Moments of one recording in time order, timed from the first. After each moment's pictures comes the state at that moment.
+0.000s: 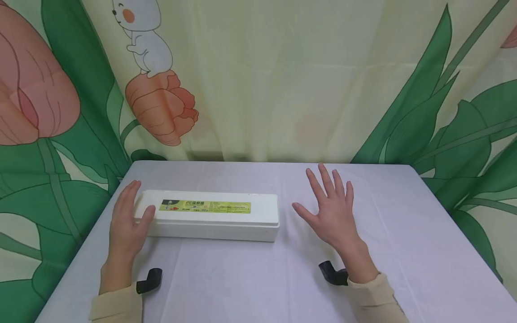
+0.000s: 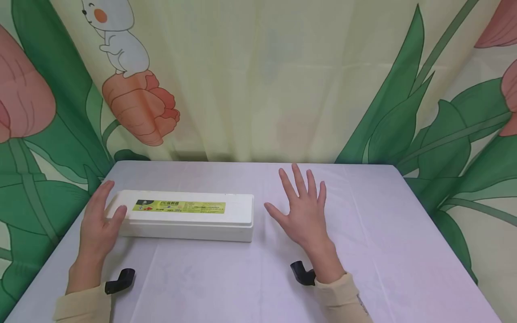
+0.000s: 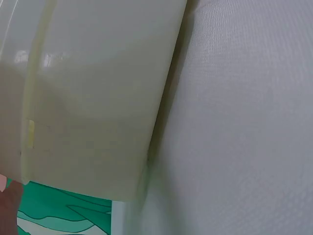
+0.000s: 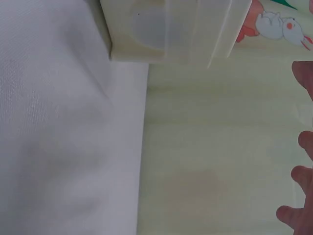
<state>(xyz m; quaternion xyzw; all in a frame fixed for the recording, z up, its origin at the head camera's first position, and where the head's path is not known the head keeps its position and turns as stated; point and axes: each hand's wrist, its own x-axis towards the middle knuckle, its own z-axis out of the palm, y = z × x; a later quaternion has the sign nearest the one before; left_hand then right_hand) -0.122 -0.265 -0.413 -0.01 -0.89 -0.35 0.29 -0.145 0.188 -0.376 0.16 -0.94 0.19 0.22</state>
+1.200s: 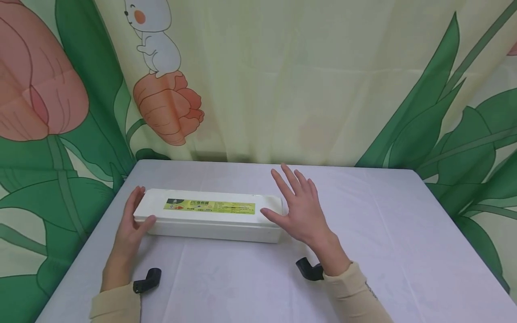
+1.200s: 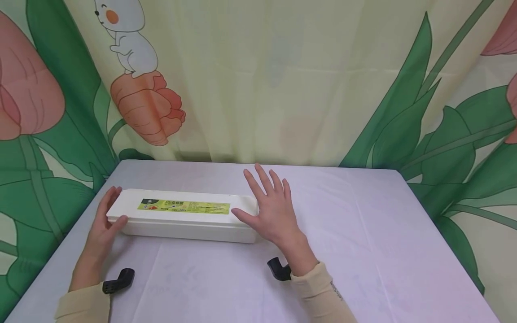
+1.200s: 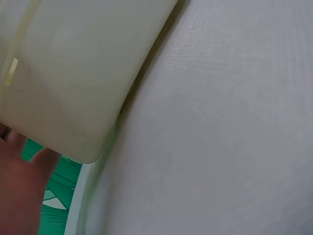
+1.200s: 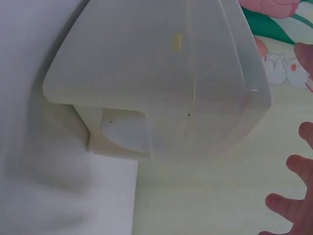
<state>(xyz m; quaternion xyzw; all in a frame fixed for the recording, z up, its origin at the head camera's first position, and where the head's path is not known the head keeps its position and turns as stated) -0.119 -0.288 -0.441 -0.02 -0.80 -0.58 0.16 -0.156 0.124 -0.371 0.26 -0.92 0.22 0.22</state>
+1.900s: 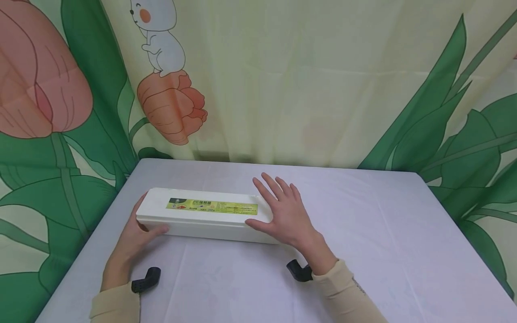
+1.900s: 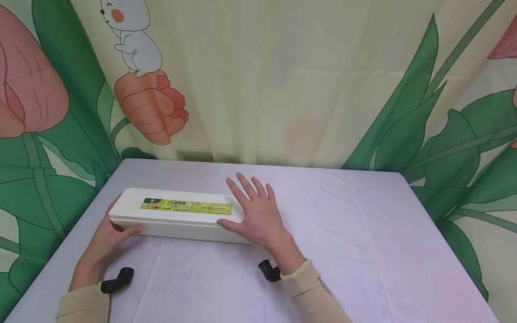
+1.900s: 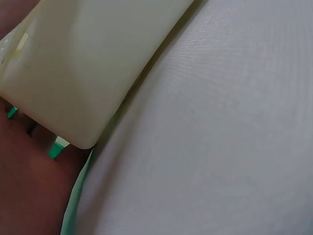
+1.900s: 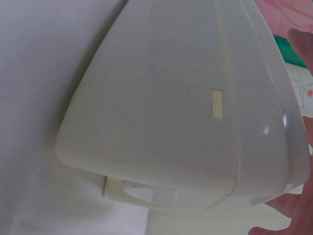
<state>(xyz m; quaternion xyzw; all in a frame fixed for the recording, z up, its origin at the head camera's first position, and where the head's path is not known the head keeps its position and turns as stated) -0.120 -0.298 -0.454 -0.01 -0.82 -0.56 0.08 -0.160 0.093 -0.380 0.30 -0.93 0.16 0.15</state>
